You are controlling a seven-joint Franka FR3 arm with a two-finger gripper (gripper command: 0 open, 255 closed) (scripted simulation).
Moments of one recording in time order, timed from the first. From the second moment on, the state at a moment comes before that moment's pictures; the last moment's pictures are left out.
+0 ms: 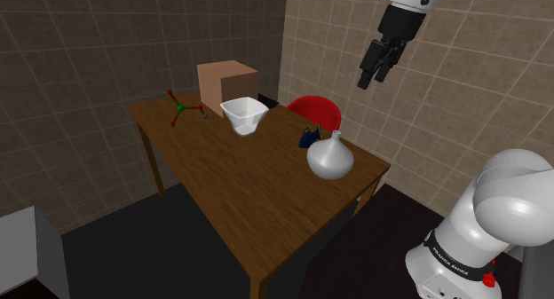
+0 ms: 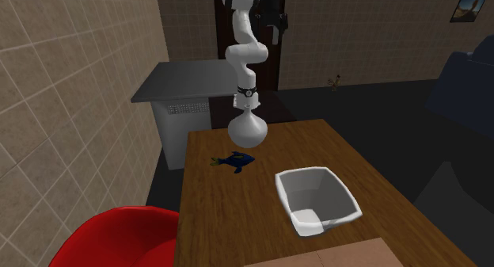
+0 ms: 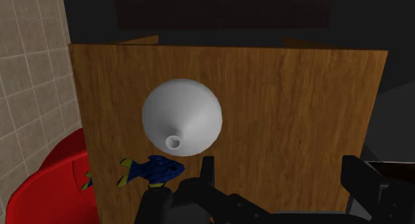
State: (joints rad) arm 0.02 -0.81 0.04 -2.36 0.04 1.69 0.02
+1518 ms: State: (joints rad) arm -0.08 -0.25 -0.07 -2.47 -0.09 2.35 -0.11
